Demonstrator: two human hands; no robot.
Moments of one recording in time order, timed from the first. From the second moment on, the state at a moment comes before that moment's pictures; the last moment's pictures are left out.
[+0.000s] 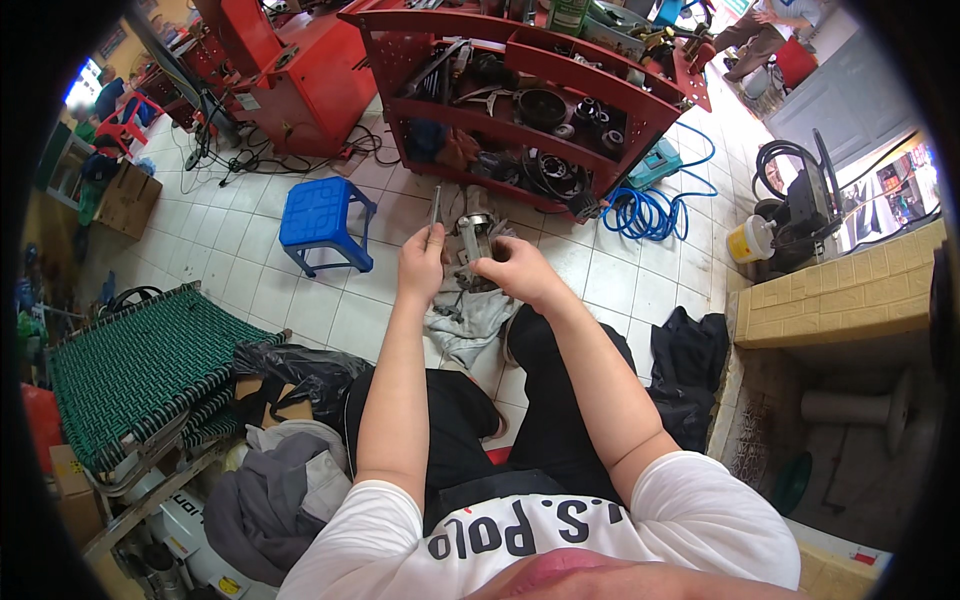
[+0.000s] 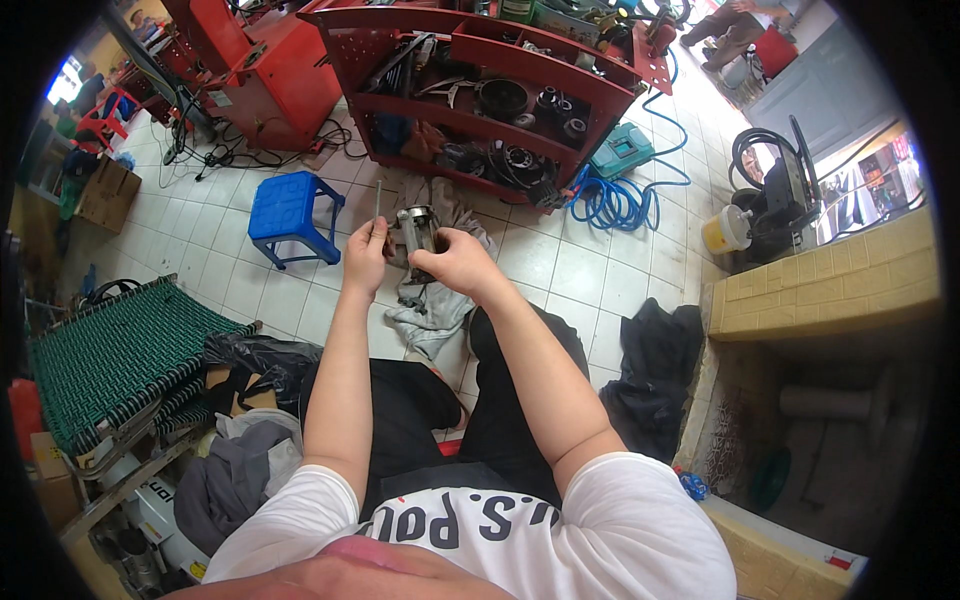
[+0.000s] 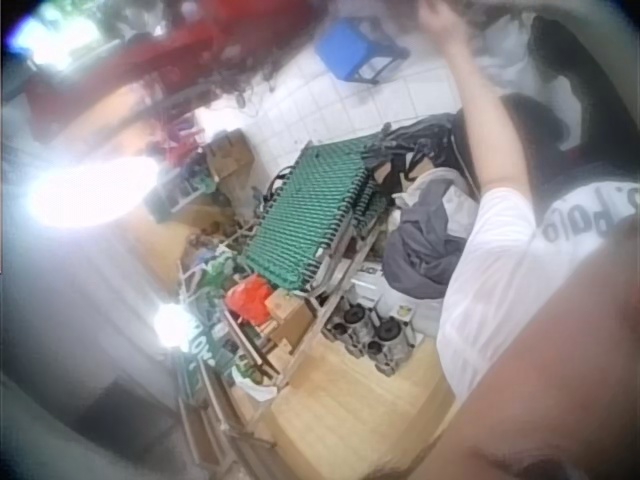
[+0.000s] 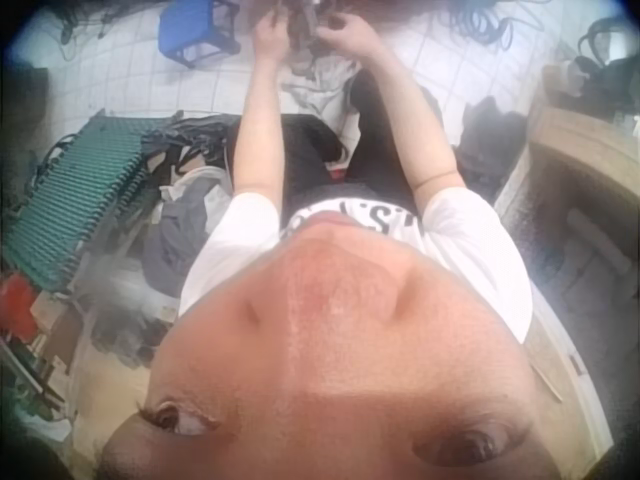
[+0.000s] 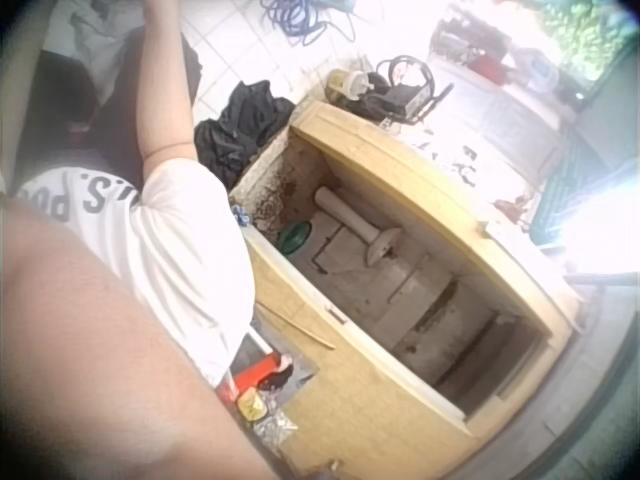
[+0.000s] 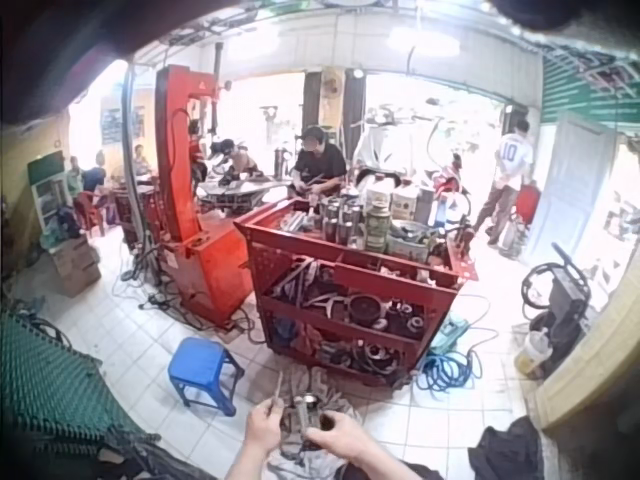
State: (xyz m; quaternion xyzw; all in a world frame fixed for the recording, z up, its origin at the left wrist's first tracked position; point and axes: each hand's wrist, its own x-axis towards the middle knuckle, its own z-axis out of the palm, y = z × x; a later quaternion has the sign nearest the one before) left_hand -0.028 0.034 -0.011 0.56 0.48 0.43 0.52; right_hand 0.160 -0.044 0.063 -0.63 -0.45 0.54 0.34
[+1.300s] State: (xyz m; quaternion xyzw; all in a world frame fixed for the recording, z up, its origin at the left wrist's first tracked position) left_hand -0.022 0.028 0.001 0.54 0.46 0.50 0.50; right_hand 0.159 -0.042 0.074 -0.63 -0.38 0.57 0.36
